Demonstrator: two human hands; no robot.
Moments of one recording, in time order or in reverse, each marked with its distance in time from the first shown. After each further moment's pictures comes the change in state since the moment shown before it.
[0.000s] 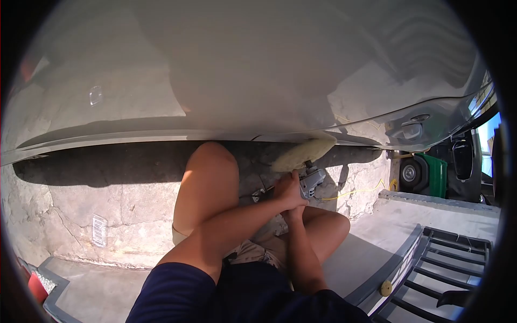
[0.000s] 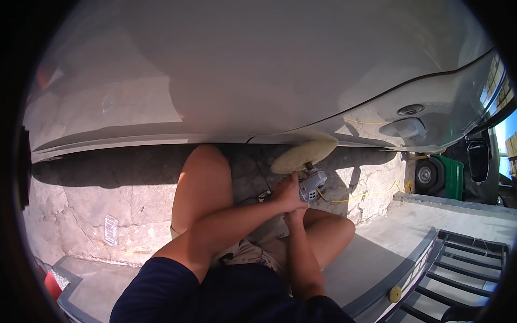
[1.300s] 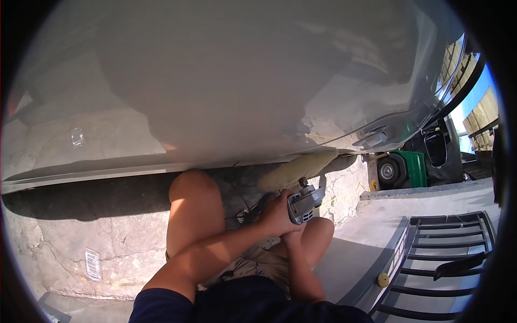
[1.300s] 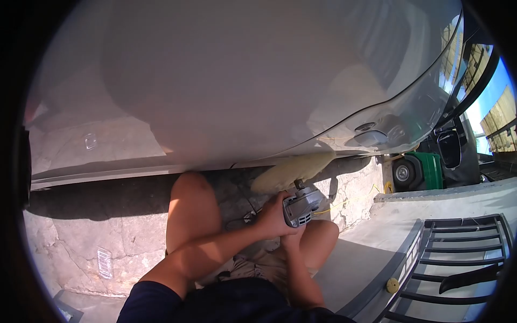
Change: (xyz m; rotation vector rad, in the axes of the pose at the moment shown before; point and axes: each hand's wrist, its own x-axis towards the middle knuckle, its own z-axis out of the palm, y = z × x) left_hand -0.074 0.049 -0.088 -0.340 0.033 0.272; right_hand -0.080 -0.093 0.063 -0.796 0.070 -0.590
